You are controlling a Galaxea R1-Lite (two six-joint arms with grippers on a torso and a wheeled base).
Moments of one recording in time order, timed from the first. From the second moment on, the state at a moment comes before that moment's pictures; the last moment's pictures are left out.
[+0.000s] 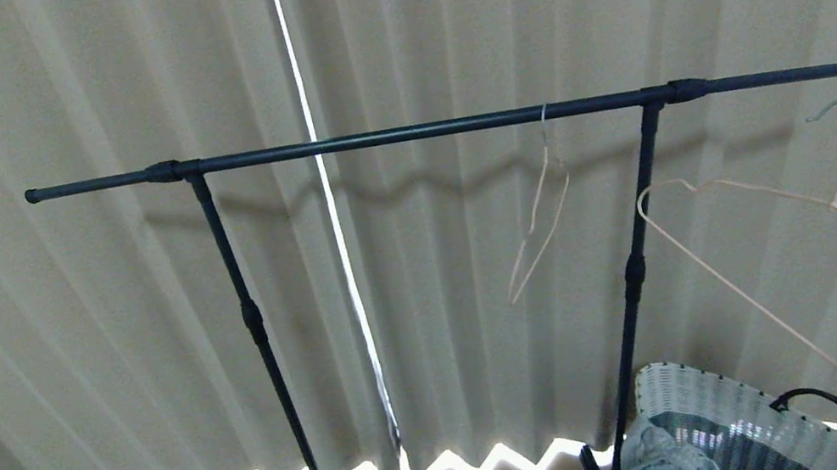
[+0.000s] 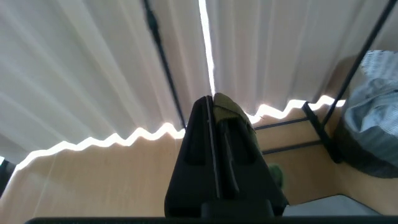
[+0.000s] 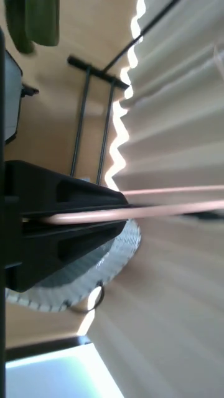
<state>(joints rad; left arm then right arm) -0.22 0.67 -0.19 -0.21 0.06 0.15 0.04 1.04 -0.38 -0.23 0.01 0.02</state>
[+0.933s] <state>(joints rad) -0.23 0.66 -0.22 -0.21 0.06 0.27 0.30 1.02 -0.43 -0.24 0.21 0.02</state>
